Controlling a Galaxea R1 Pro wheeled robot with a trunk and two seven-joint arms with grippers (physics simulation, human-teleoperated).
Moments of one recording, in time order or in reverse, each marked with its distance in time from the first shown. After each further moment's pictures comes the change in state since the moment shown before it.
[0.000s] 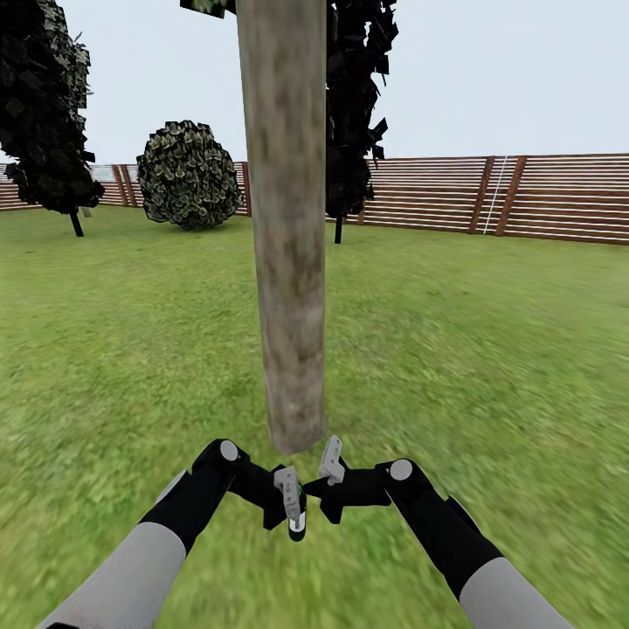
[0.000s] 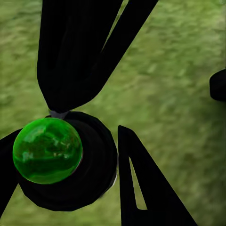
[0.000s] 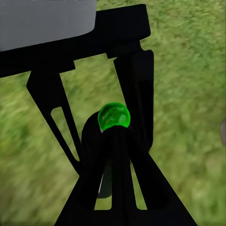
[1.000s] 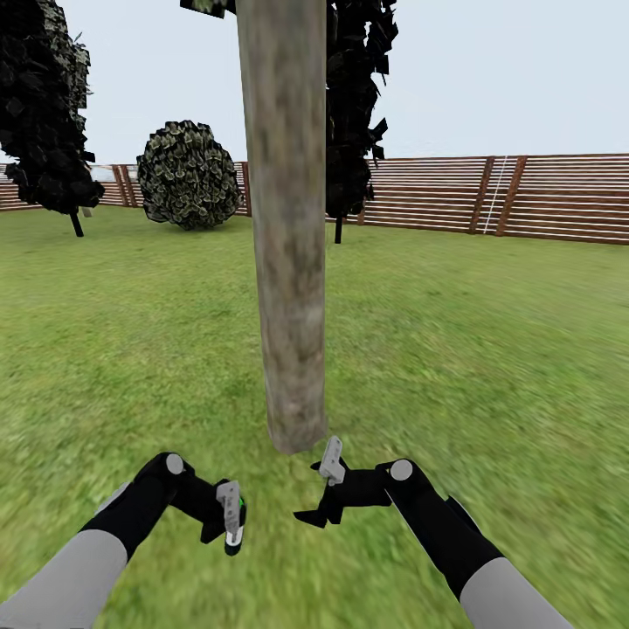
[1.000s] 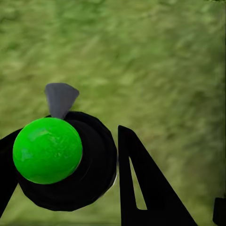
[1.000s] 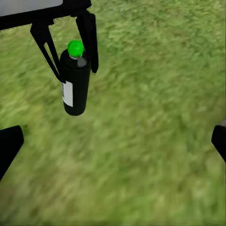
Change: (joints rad) left arm 0.012 0.206 0.018 0.086 -0.005 -0.074 0.011; right arm 0.000 -0.001 0.000 0.005 0.000 -0.002 0.000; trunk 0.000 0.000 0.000
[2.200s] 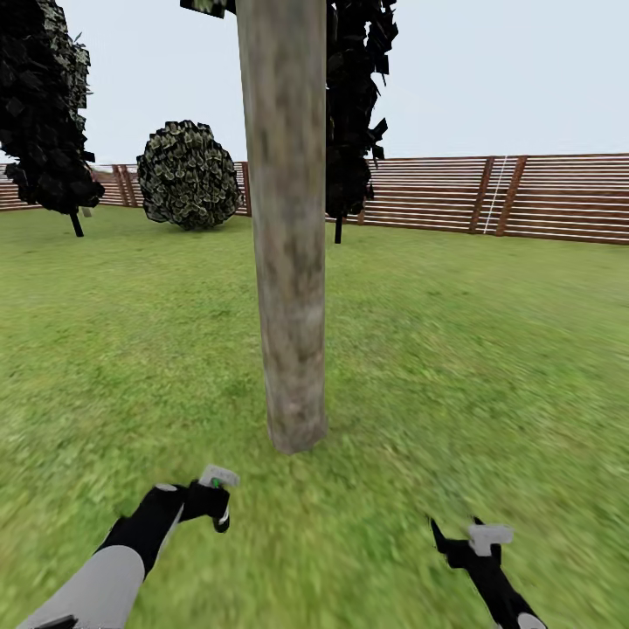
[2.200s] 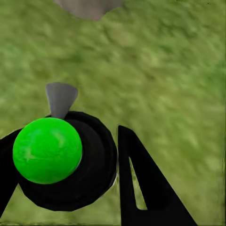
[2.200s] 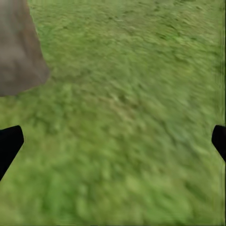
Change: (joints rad) left arm 0.005 -0.119 0.468 0.248 0.175 0.215 0.759; right arm 0.161 -0.103 -0.813 0.663 -0.005 -0.789 -0.651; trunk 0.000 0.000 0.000
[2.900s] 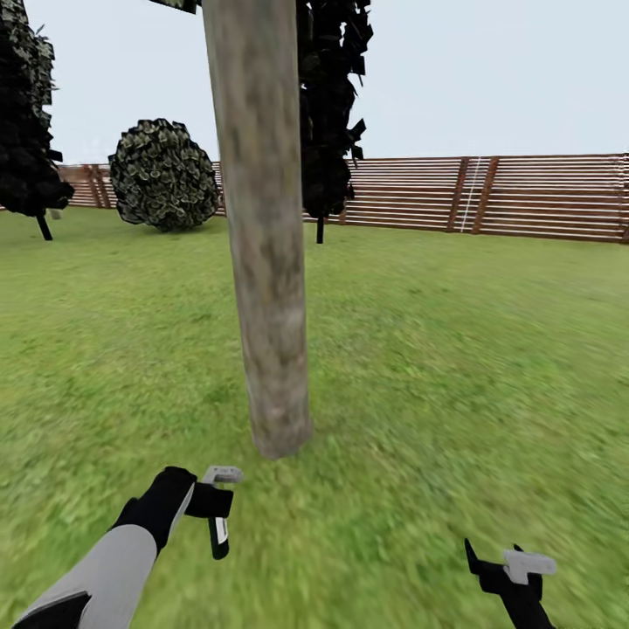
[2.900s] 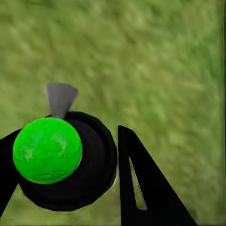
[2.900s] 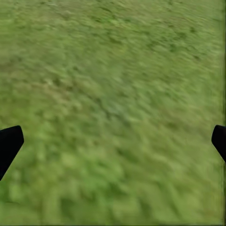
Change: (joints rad) left arm -0.060 -0.027 -0.006 0.005 0.071 0.382 0.052; right arm 0.058 -0.039 -0.093 0.004 0.001 -0.012 -0.090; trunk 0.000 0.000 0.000
